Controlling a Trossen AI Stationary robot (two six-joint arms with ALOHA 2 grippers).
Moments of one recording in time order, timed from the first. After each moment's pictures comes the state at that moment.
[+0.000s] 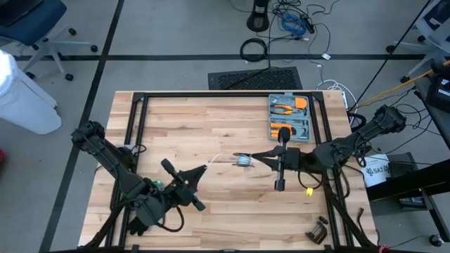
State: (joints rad) left arm -0.73 1.56 1.32 0.10 -1.43 0.41; right arm 0.51 1.14 0.97 0.27 0.63 -0.15
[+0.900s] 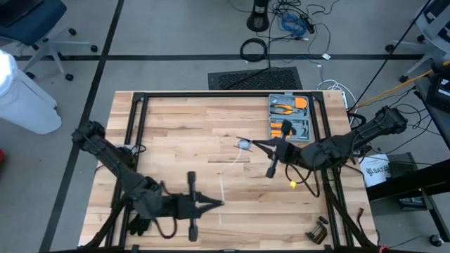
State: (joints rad) left arm -0.73 1.55 1.31 0.28 -0.81 0.30; right arm 0.44 1.14 0.97 0.01 0.83 -0.13
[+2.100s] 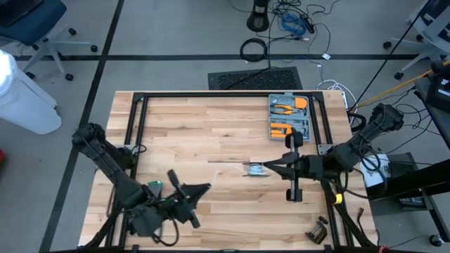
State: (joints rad) left arm -0.78 1.61 1.32 0.11 -1.24 0.46; right arm 0.64 1.14 0.97 0.59 0.63 -0.37
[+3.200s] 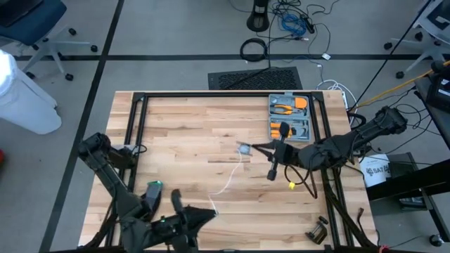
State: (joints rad) left arm -0.88 1.74 1.55 0.29 -1.21 0.81; right arm 0.44 1.14 0.97 -0.07 0.73 -0.03
